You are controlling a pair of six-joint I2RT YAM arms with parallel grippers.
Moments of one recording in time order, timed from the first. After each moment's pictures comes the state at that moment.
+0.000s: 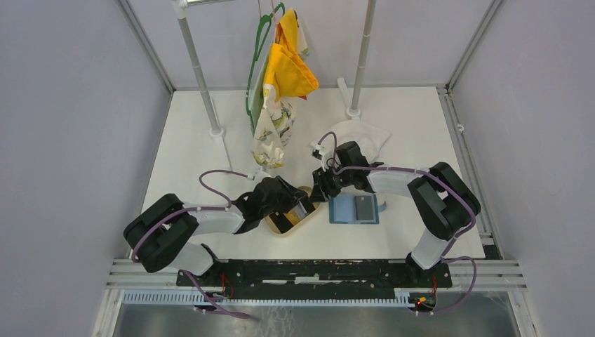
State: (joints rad) left arm -0.81 1.44 0.42 0.42 -0.14 -1.37; right arm 0.59 1.72 0.84 0.04 -0.63 0.12
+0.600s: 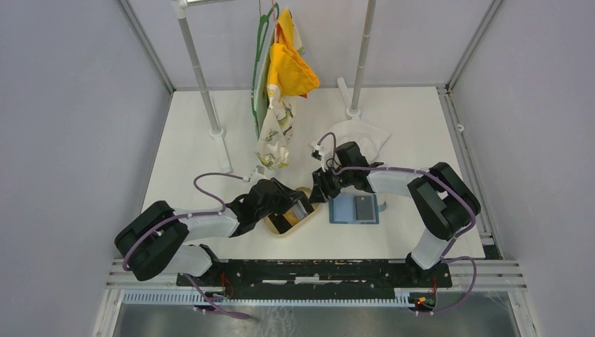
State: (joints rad) left arm -0.80 1.35 0.39 0.39 -0.16 -1.40; right arm 0.60 1.72 0.84 0.03 -0.66 0.12
